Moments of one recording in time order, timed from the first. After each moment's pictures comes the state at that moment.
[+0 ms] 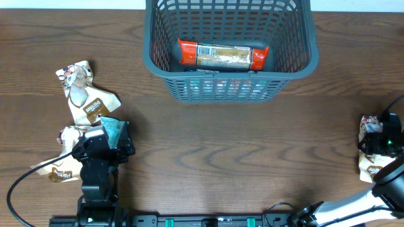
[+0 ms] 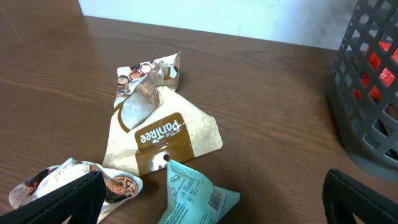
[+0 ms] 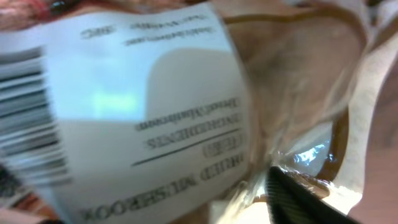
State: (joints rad) left arm -0.04 0.31 0.11 -0.11 -0.23 -0.12; right arm -0.91 1.92 1.18 -0.69 -0.10 -0.77
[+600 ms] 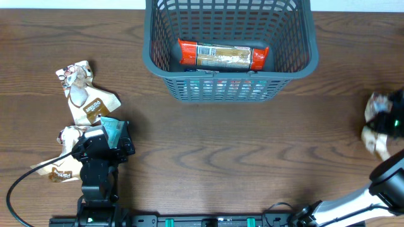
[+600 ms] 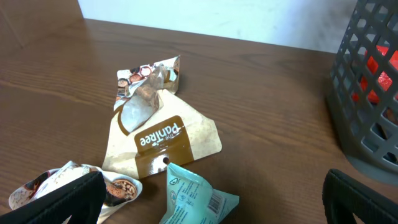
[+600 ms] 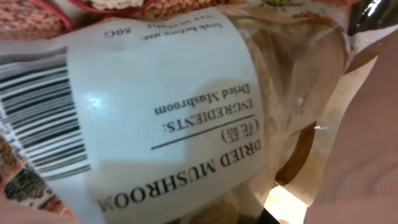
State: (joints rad) left arm -0.04 0.31 0.11 -0.10 -0.23 -0.12; right arm -0.83 1.91 1.36 -0.80 -0.27 -0.53
